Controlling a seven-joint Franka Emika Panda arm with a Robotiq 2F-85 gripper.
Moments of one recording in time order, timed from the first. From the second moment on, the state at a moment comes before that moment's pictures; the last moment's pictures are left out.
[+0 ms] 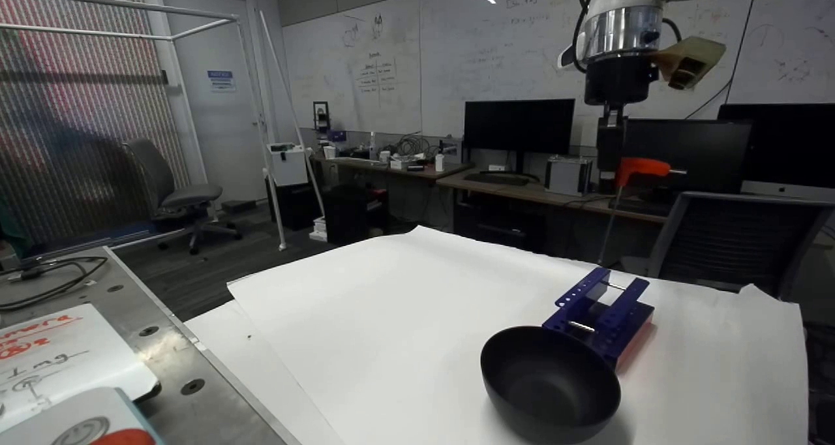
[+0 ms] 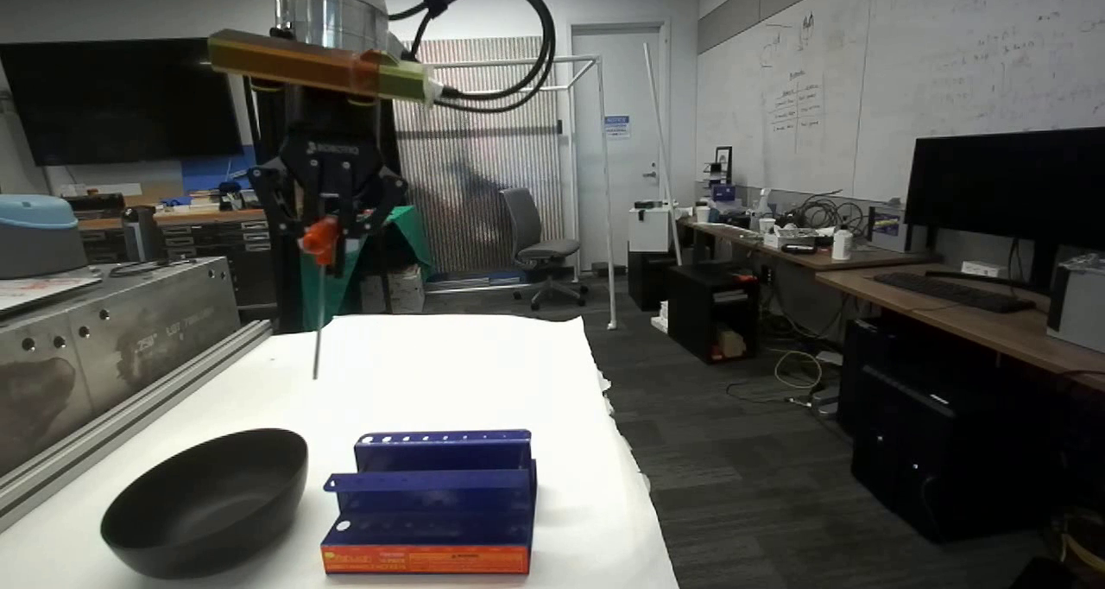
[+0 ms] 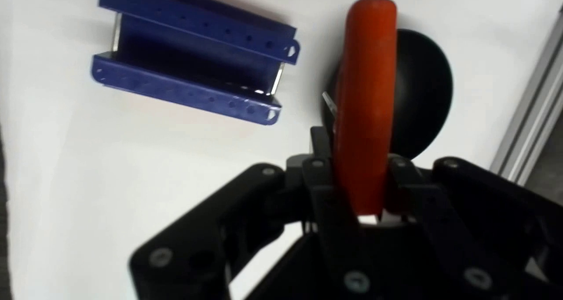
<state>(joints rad) -0.01 -0.09 -0.02 -2.00 0.10 1.80 -0.39</state>
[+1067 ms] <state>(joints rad) 0.04 0.20 0.09 -2.15 0.37 2.15 -0.51</state>
